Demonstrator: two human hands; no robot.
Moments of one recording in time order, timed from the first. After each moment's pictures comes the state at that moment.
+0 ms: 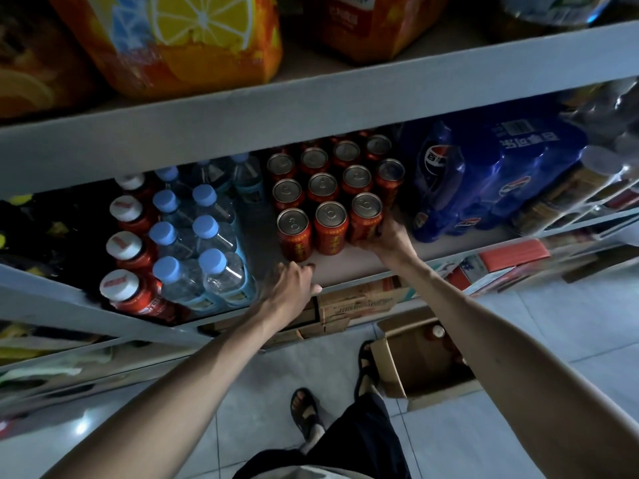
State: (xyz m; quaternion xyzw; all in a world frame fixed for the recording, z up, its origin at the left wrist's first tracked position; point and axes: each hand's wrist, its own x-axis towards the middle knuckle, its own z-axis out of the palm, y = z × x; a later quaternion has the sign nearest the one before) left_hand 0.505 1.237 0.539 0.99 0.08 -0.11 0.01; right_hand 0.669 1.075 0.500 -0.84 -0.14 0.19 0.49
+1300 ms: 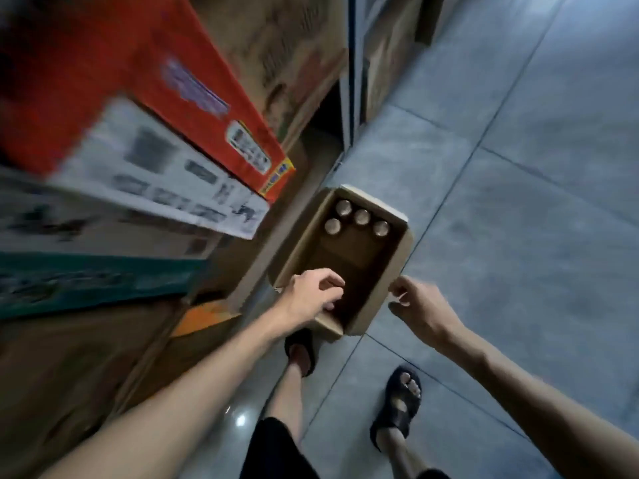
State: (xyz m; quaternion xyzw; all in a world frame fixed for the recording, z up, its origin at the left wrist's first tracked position) left_hand 0.637 0.821 0.176 0.82 -0.03 -0.47 0.32; right_hand 0.542 0.622 0.134 -0.87 0.17 0.30 0.34
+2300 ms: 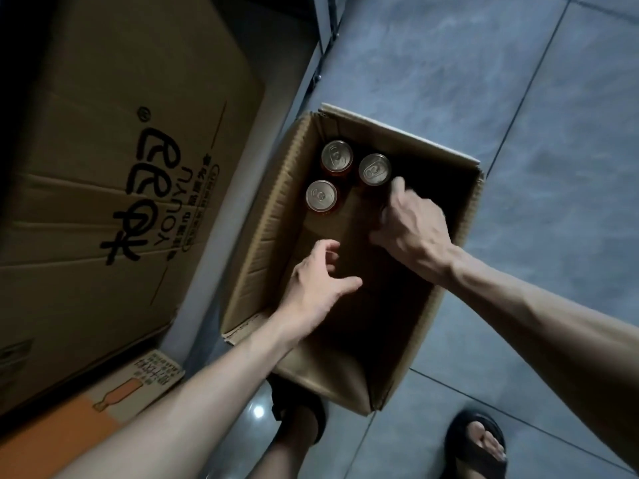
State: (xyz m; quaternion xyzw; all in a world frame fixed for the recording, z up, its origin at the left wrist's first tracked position) left_hand 0.679 0.811 -0.185 0.83 0.02 -0.46 0.31; right_hand 0.669 0.634 -0.224 -0.93 0.22 0.21 0.21
